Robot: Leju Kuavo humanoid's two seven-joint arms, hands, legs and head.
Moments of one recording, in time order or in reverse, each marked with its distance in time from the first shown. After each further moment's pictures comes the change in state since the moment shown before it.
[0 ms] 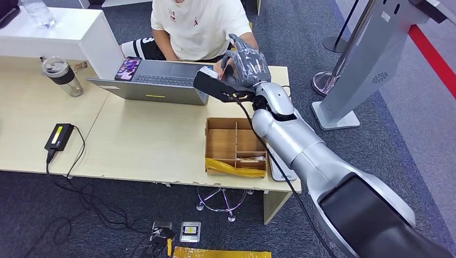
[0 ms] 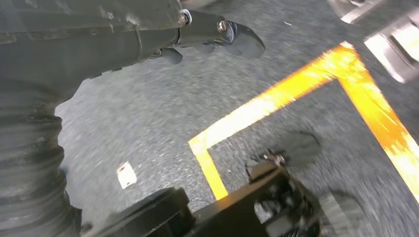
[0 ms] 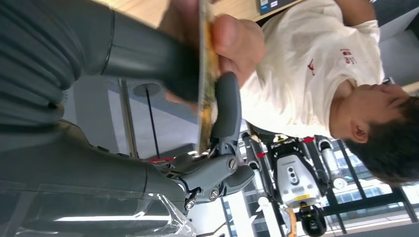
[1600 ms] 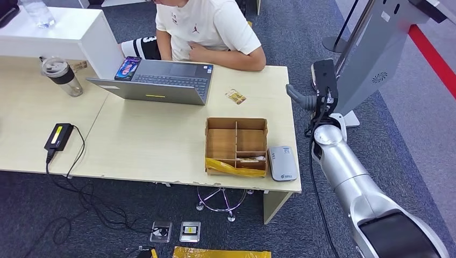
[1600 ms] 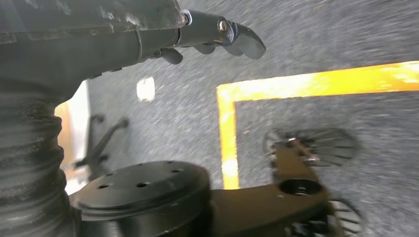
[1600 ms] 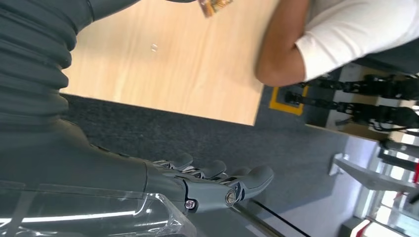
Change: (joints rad) left arm 0.142 -0.059 0.224 0.025 0.210 0.207 0.018; right arm 0.294 -0.261 -0.313 -0.277 -0.766 -0.098 -0.008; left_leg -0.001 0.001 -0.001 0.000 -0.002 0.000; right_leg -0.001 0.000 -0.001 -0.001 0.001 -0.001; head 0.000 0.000
